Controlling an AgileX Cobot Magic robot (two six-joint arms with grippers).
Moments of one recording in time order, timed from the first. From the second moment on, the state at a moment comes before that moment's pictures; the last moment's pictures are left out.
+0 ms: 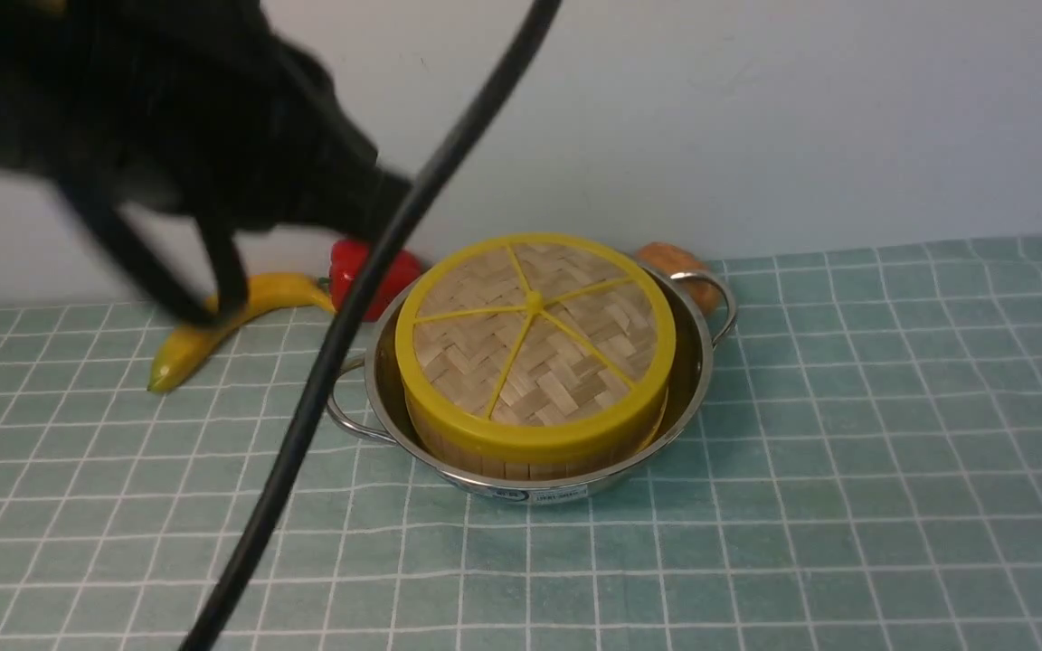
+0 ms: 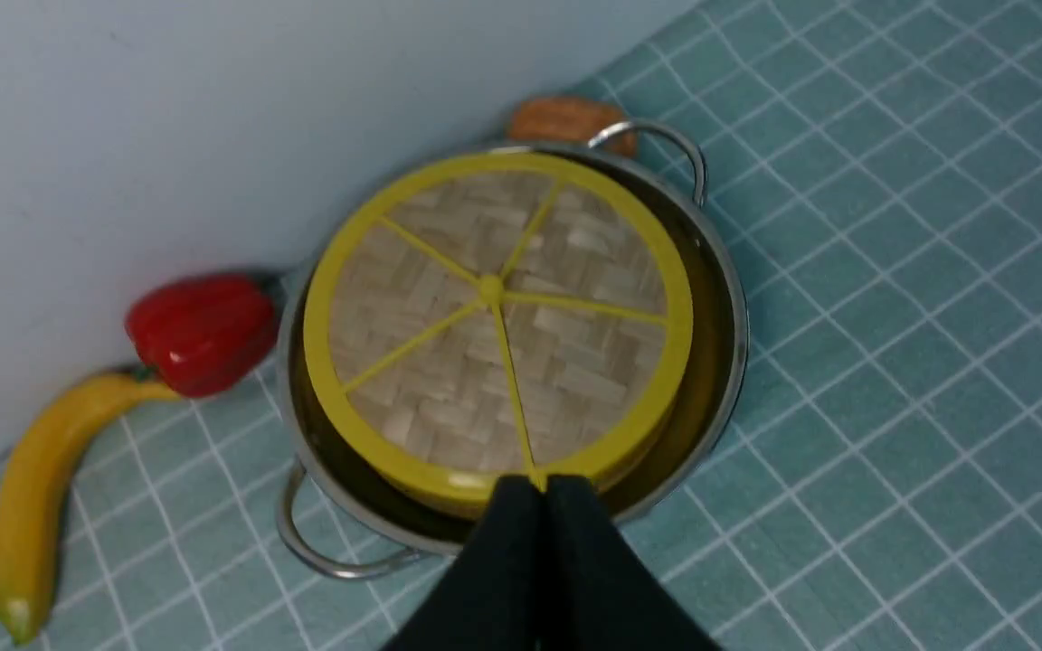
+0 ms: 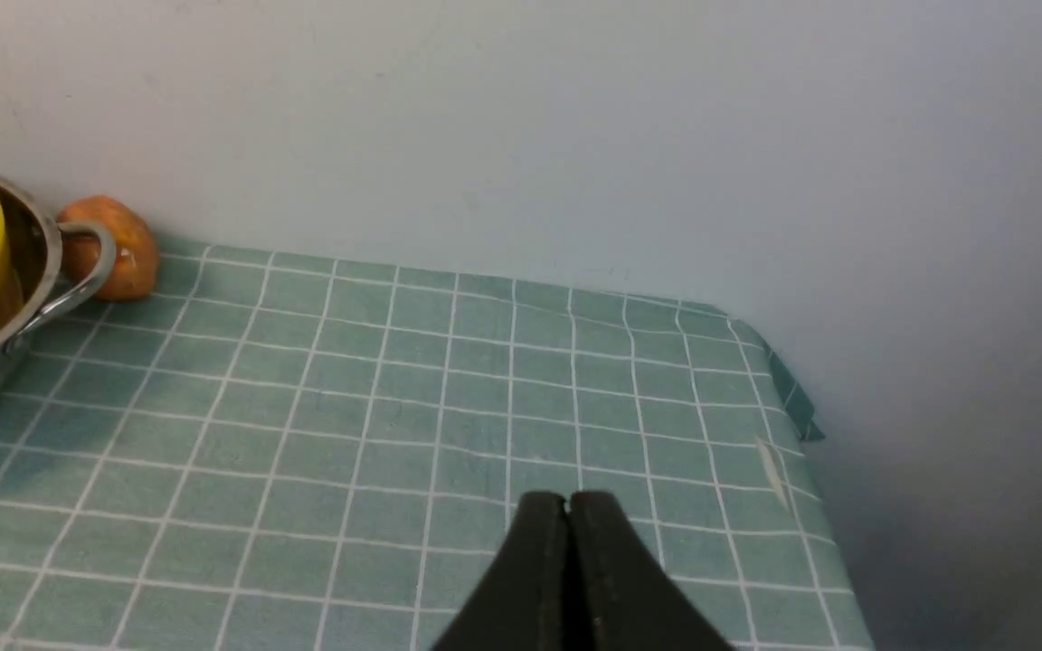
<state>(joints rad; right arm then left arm) 0.38 0.20 -0.64 -0.57 1.02 0.44 -0.69 1.20 -1.46 0.23 1.06 -0.12</state>
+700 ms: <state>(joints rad) 0.38 0.20 -0.64 -0.46 1.01 0.45 -0.64 0.69 -0.79 0.38 0.73 -0.17</state>
